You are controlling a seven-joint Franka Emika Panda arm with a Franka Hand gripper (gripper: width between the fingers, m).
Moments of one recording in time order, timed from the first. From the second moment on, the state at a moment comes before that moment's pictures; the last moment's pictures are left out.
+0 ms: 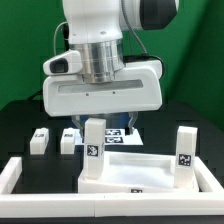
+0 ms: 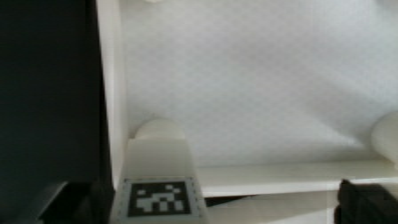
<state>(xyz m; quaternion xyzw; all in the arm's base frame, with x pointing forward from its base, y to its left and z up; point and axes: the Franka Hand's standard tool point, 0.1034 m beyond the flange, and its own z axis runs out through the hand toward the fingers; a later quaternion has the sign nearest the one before) 0.590 -0.046 0.103 -0.99 0.11 0.01 0.06</state>
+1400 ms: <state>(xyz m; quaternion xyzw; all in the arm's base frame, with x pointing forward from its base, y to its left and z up) 0.586 -0.076 0.119 -0.96 0.28 0.05 0.05</state>
